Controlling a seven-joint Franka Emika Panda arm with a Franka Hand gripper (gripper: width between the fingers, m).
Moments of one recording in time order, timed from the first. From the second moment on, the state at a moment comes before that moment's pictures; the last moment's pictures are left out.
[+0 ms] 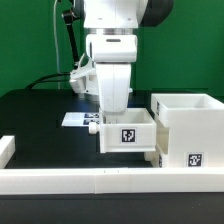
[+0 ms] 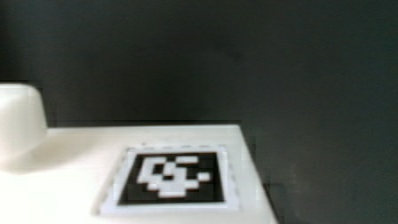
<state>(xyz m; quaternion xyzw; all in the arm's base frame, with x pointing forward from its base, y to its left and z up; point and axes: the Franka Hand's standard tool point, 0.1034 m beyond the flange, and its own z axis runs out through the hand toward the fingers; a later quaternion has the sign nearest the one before) 0.546 -0.025 0.060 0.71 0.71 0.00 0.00</state>
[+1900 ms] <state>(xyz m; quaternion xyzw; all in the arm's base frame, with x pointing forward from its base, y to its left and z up) 0.547 -0.013 0.057 0.71 0.70 0.00 0.00</state>
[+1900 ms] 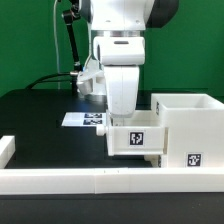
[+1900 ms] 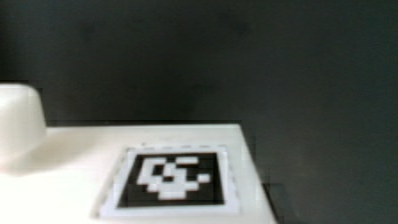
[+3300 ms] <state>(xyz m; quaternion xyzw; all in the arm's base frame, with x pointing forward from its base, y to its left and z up) 0.546 0.007 0.054 0.71 0.70 0.00 0.00</state>
